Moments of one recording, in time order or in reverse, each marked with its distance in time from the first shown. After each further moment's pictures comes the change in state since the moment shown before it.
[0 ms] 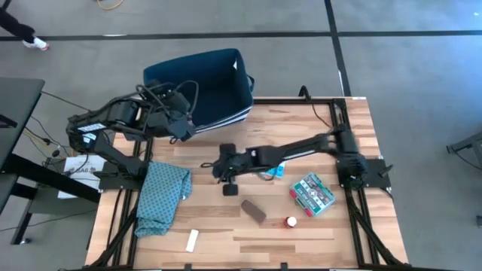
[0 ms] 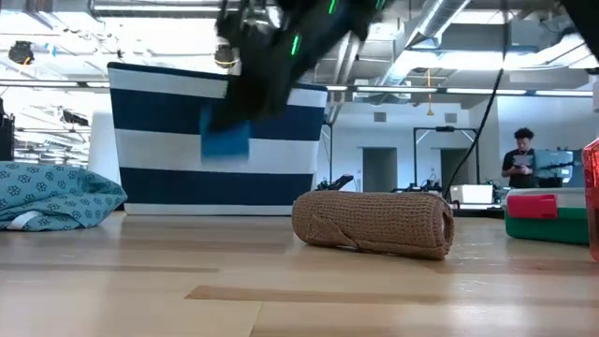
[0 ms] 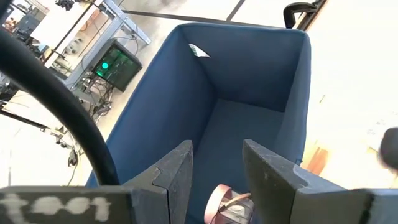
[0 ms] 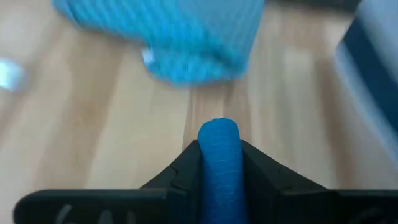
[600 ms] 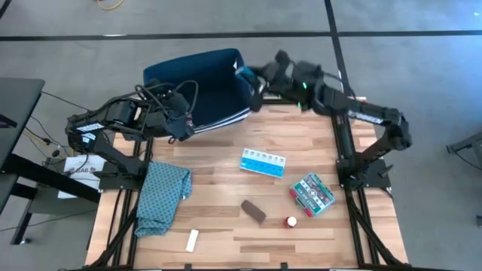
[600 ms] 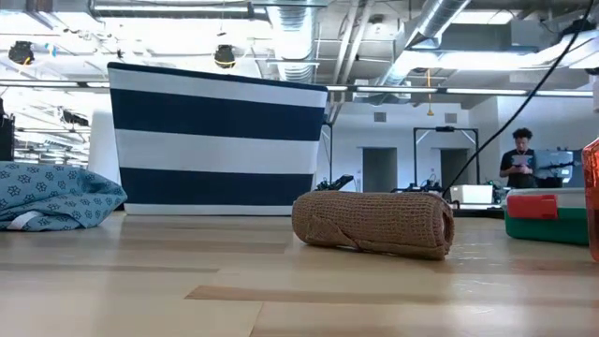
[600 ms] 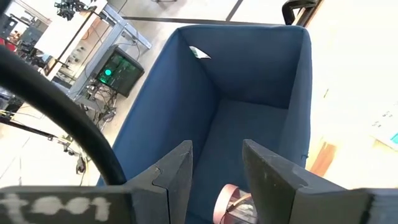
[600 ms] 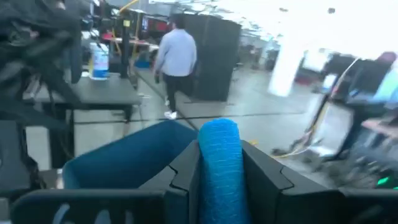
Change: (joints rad) left arm -0.005 -0.006 0.000 0.000 -0.007 0.060; right arm -0.374 -0.522 0.004 0.204 0.118 -0.047
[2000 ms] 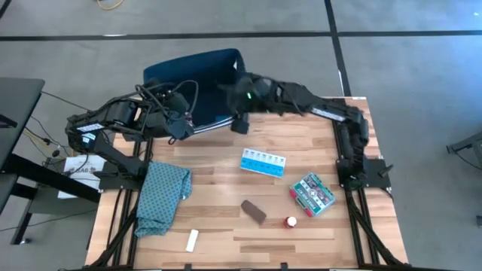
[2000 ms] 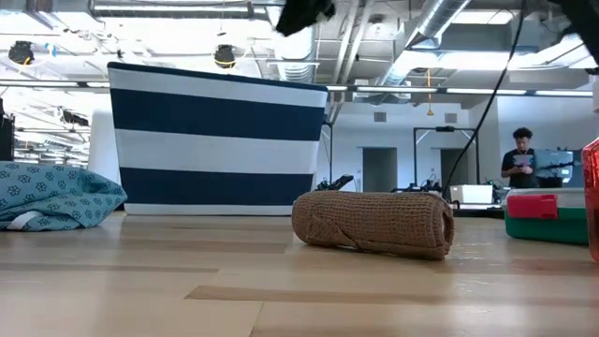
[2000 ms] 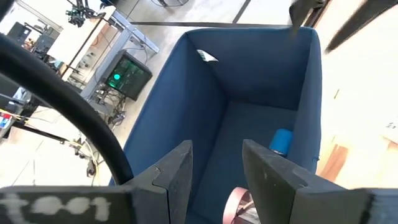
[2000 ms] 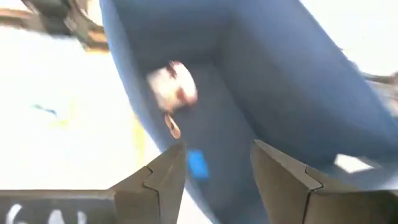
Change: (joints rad) left arm -0.005 0.000 0.000 0.000 -0.037 0.021; right arm 0.132 0.404 0.601 -0.877 0.096 -0.075
